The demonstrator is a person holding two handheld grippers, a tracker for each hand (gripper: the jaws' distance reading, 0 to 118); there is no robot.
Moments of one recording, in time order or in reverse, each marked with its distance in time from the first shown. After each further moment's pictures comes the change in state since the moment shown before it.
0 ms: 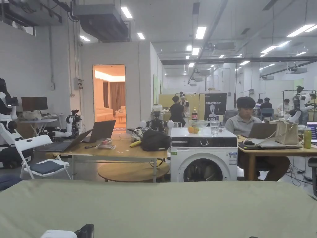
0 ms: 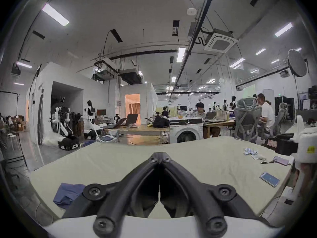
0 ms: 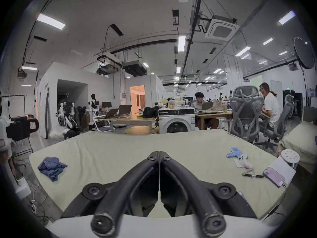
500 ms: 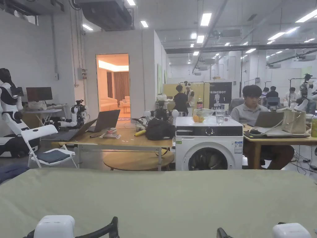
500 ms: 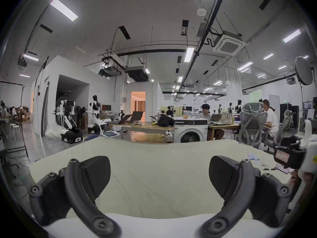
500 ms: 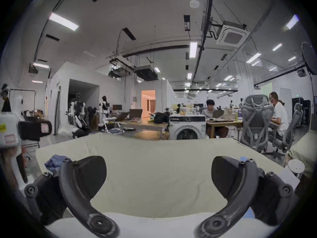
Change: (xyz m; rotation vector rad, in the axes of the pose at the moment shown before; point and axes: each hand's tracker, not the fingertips) left arm -0.006 0.001 -0.003 -0.021 0.057 0.069; right arm -0.023 0.011 0.013 0.069 0.103 0.039
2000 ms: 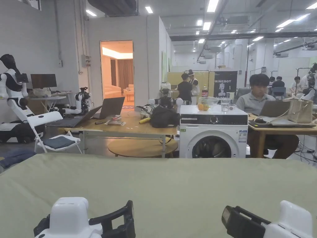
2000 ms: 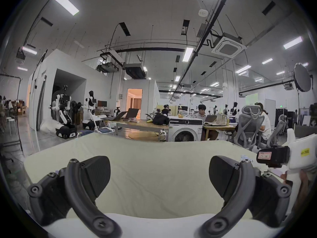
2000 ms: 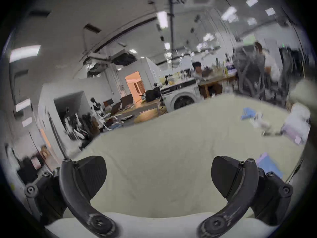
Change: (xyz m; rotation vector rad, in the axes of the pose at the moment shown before) left arm 0.002 -0.005 0.006 -0.005 -0.071 0.067; right arm 0.017 -0.003 -0.035 -0.280 -0.063 -0.488
